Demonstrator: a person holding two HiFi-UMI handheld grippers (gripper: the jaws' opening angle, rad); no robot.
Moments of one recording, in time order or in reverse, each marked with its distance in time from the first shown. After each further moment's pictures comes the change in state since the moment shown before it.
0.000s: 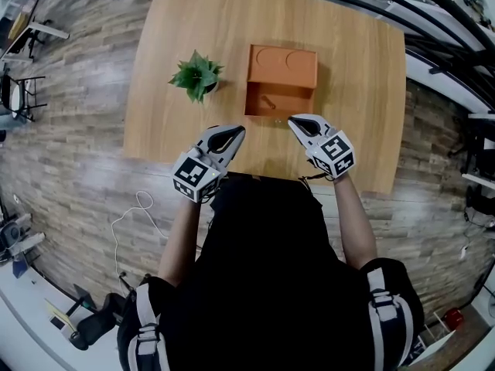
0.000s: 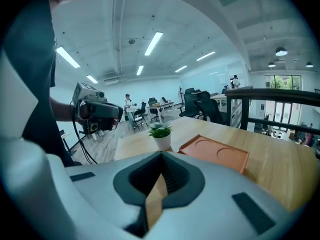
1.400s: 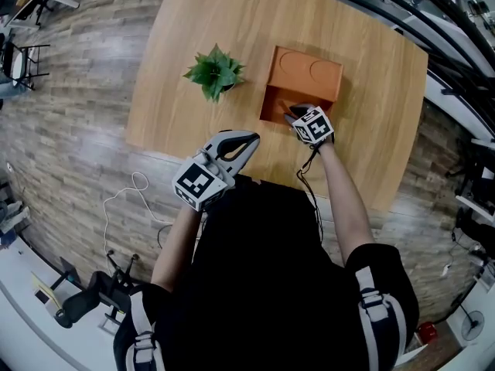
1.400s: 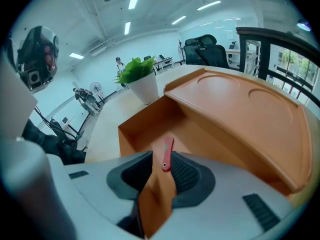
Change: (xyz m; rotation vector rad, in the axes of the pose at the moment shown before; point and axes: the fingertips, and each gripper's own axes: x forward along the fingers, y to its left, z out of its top) left arm -0.007 0.020 0.022 -0.063 -0.042 -0.023; right arm 0.151 -0.064 -0.124 0.069 0.502 0.056
